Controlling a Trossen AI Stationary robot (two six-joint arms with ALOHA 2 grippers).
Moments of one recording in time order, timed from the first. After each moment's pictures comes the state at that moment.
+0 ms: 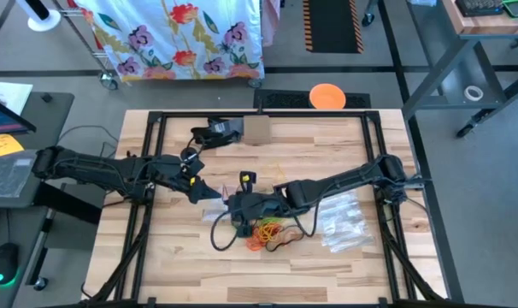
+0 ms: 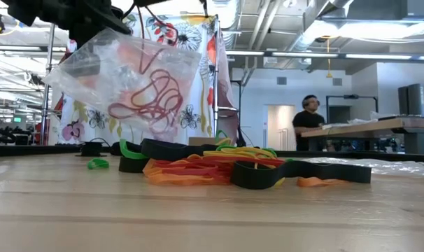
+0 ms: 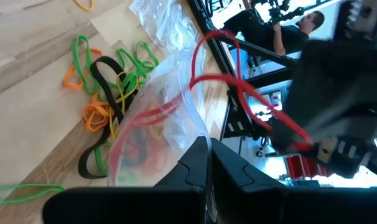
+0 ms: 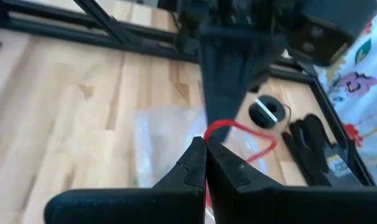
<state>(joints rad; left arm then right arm) -0.04 0.82 0.50 -0.04 0.16 -1.07 0.27 2.01 1.82 -0.40 0.43 -0.05</state>
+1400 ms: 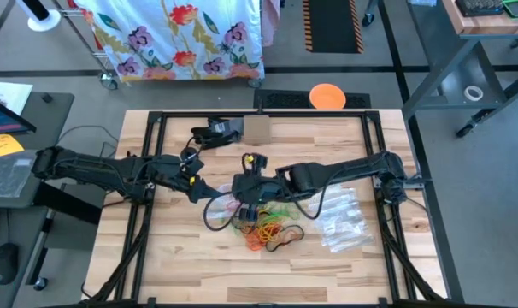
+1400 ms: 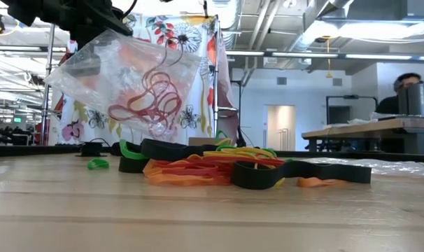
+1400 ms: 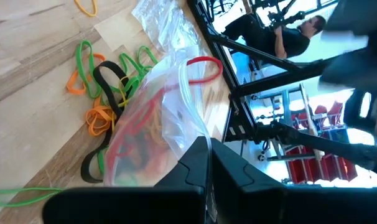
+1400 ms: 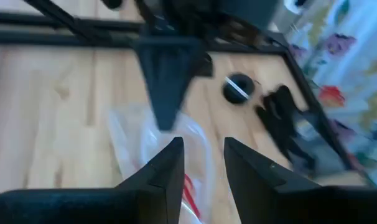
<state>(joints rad) -0.04 0.81 0.50 -0.04 0.14 -1.07 0.22 2.01 2.06 -0.79 0.46 0.09</state>
